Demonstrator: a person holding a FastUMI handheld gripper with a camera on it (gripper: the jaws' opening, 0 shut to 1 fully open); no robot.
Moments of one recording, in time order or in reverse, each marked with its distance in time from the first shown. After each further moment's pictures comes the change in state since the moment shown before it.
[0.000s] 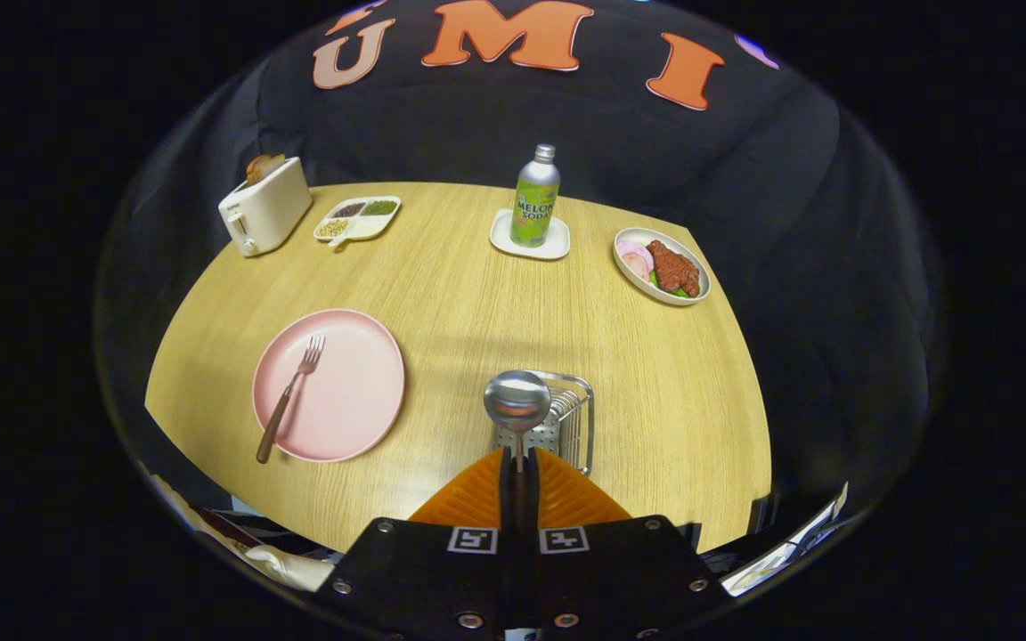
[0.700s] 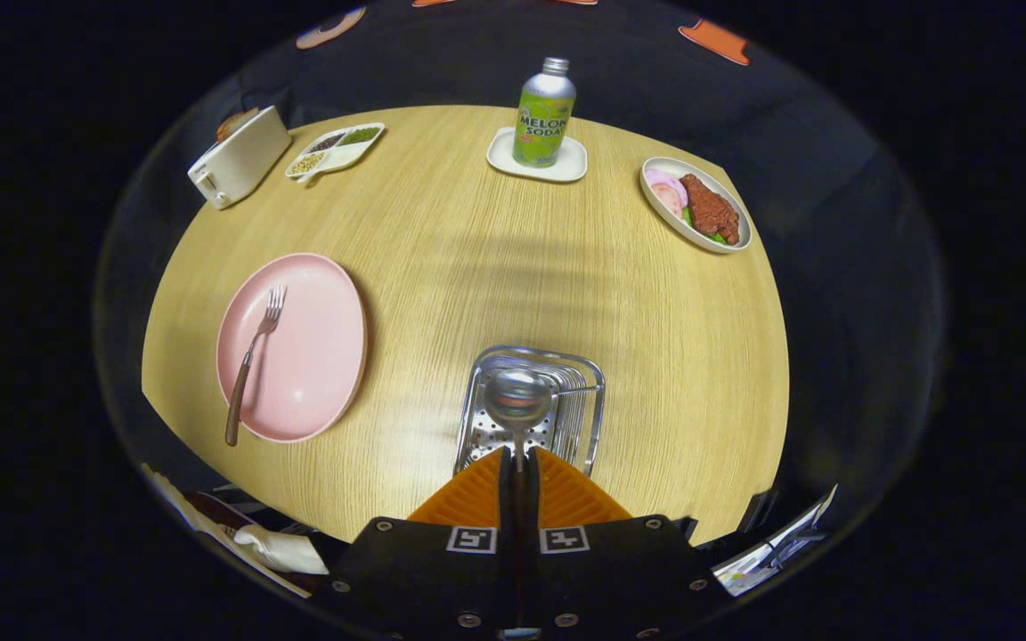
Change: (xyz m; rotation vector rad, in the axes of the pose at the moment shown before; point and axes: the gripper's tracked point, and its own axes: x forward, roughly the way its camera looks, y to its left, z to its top) arm 0.052 -0.005 -0.021 -0.039 0.295 0.040
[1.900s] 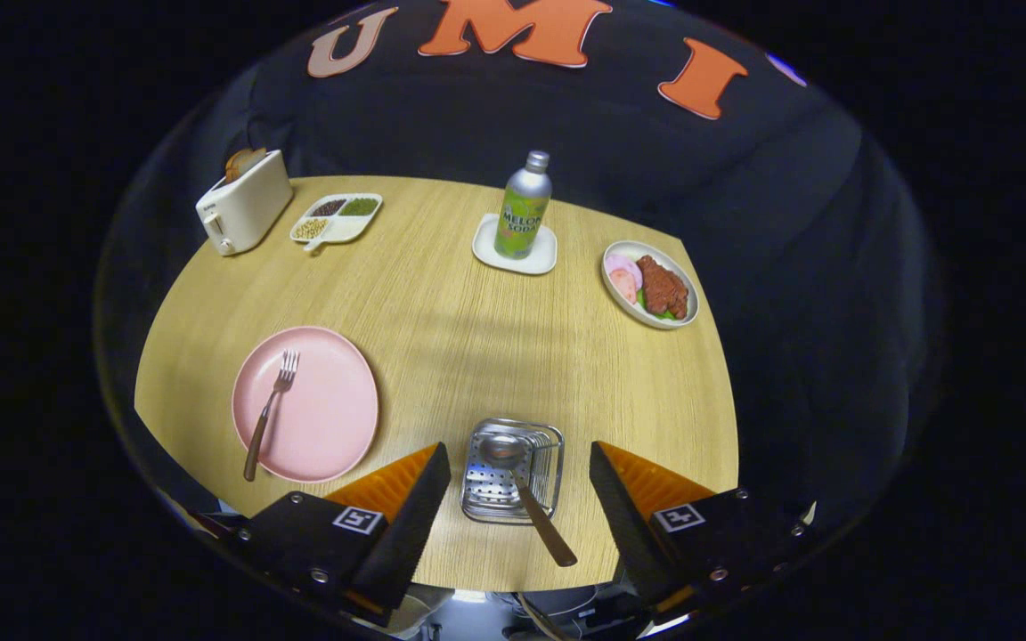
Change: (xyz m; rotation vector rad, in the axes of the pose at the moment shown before) arm -0.076 0.000 0.062 0.002 -0.339 -0.124
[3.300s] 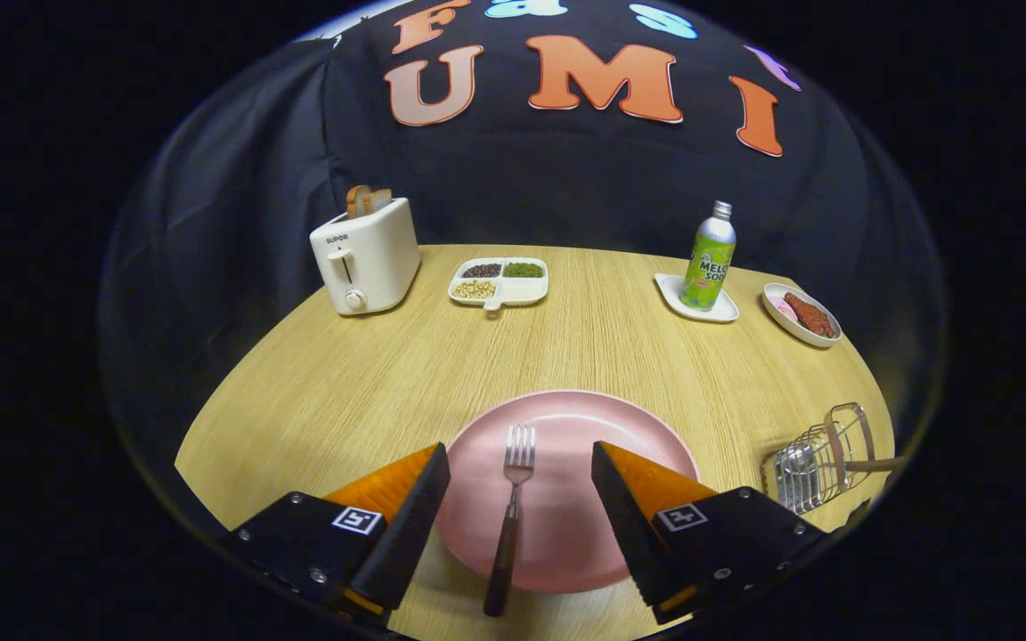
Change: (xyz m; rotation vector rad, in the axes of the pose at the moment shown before) arm 0.040 0.260 0.001 0.146 -0.289 0.233
